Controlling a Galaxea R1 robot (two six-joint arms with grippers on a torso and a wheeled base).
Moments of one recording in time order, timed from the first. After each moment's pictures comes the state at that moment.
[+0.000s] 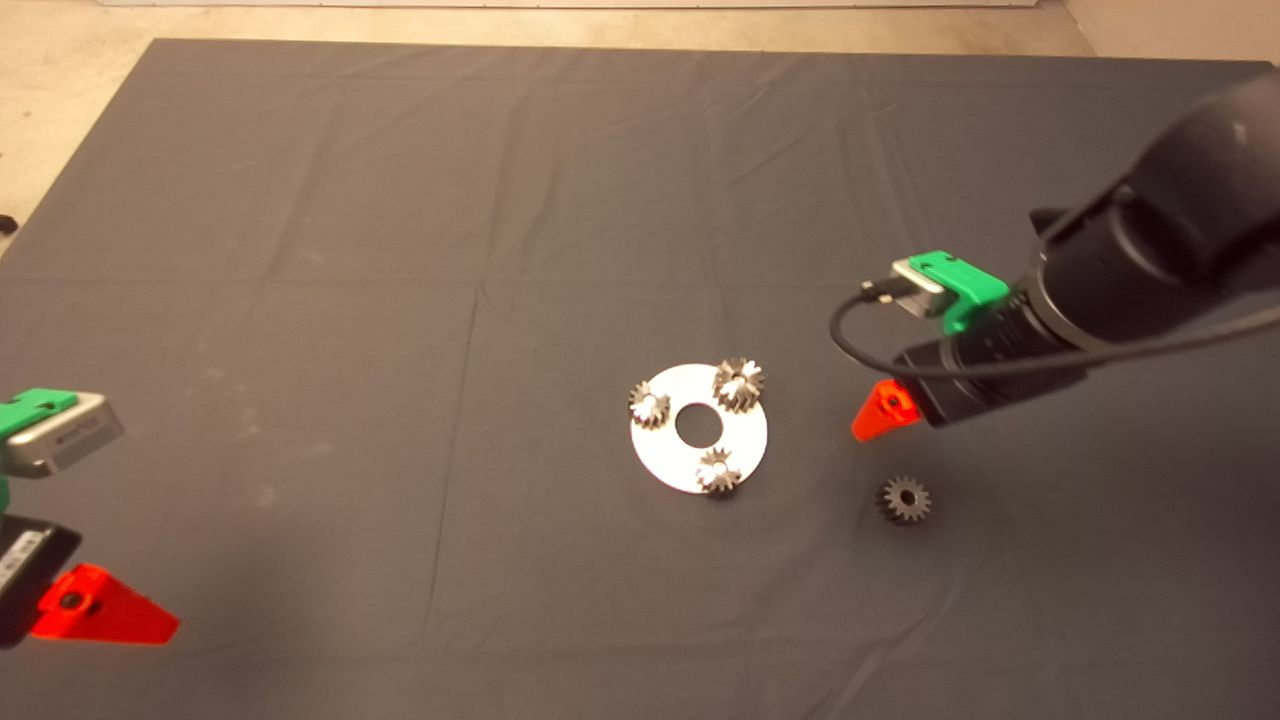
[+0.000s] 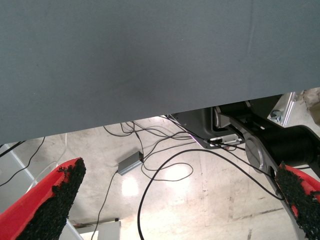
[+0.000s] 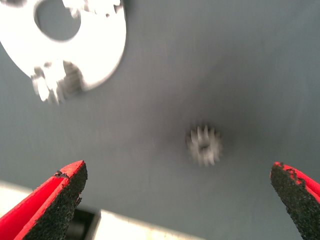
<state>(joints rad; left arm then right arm) -0.70 1.67 -0.51 -0.18 1.52 -1.01 0.56 2.43 -0.76 -0.10 -1.52 1.42</state>
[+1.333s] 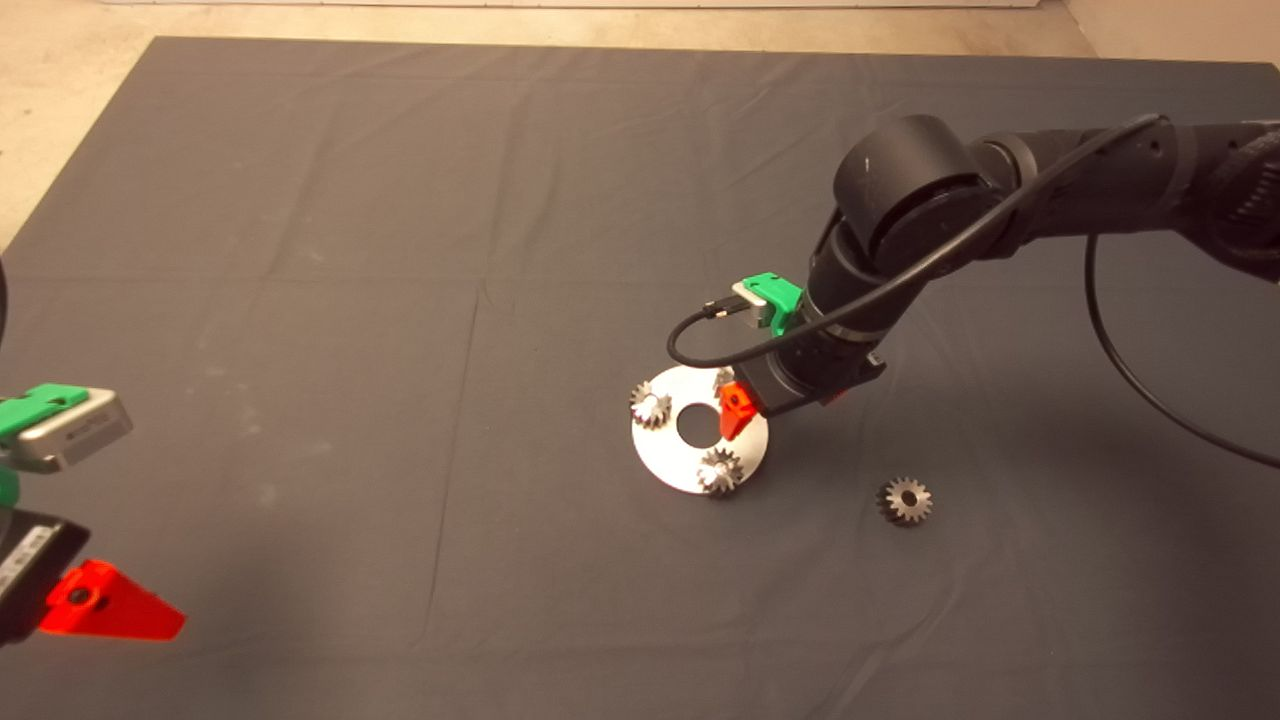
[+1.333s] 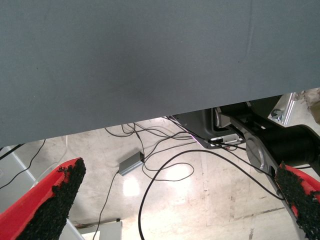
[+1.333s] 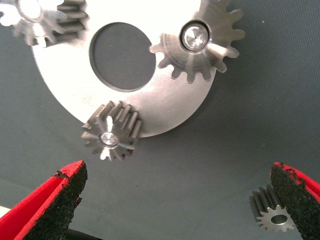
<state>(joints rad) -0.70 1.68 -0.51 -0.18 1.52 -1.01 0.40 2.68 -1.05 -0.15 -1.52 1.30</state>
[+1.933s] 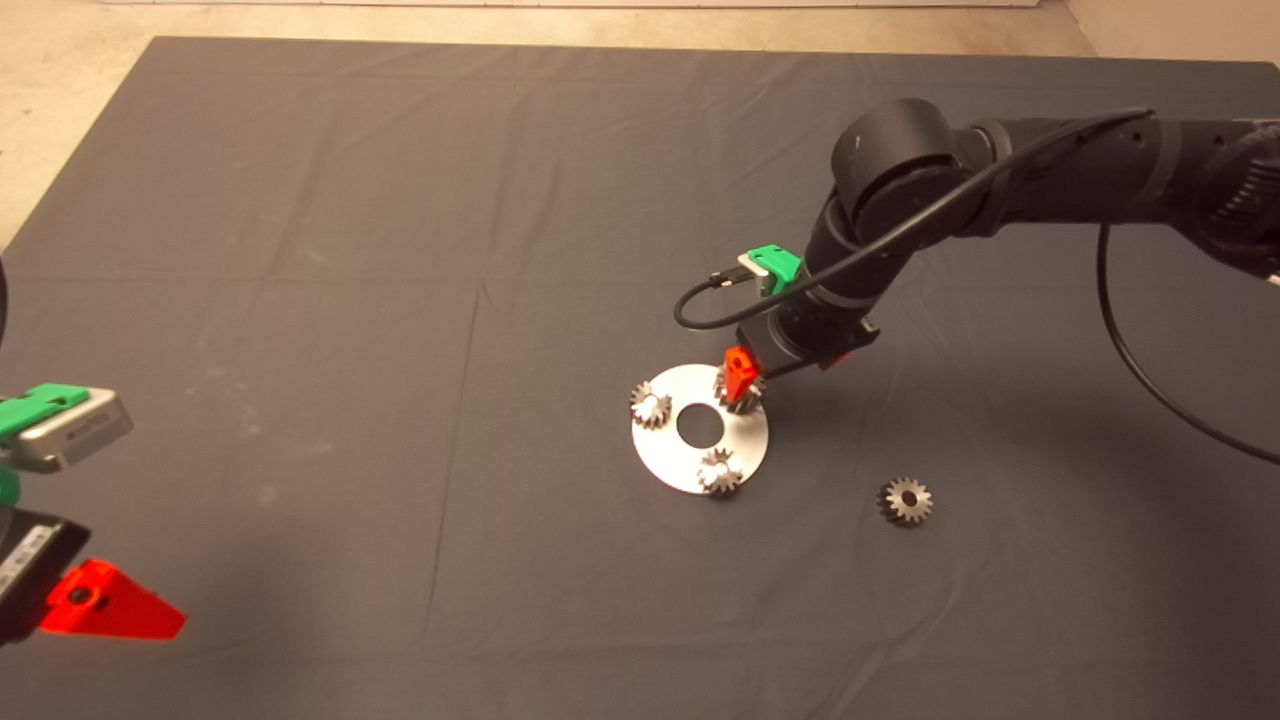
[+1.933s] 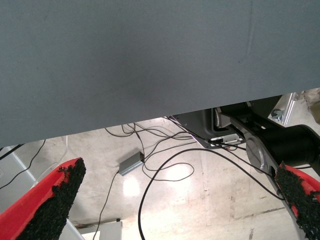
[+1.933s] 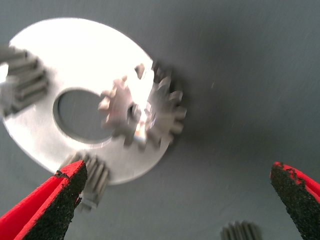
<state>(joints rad) -0.70 1.68 -0.51 -0.18 1.52 -1.01 0.40 2.70 -1.19 -0.20 -1.52 1.19</state>
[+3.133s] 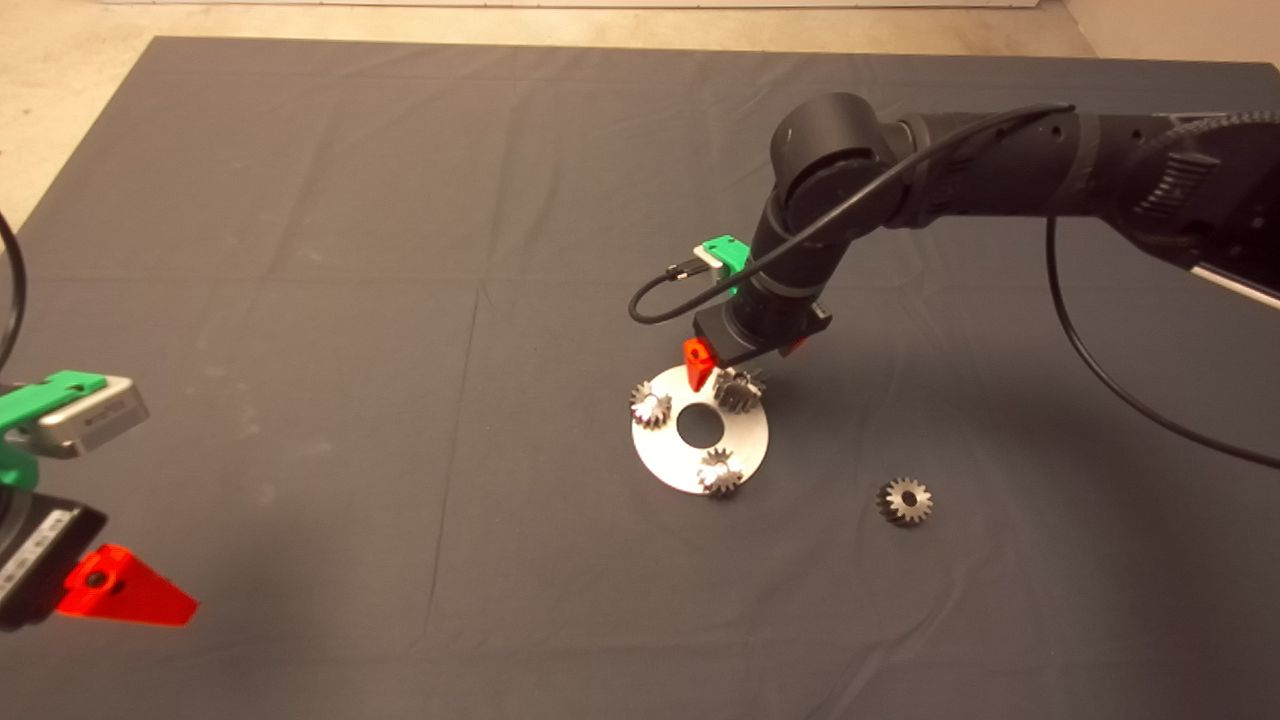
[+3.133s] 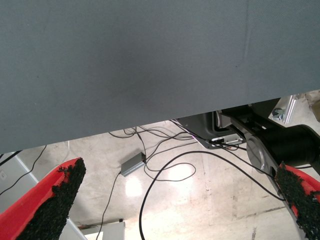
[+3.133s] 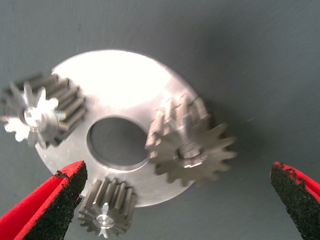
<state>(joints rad) -0.70 1.71 -0.53 -0.18 1.52 -1.01 0.38 2.79 -1.27 -0.22 -1.52 1.15</state>
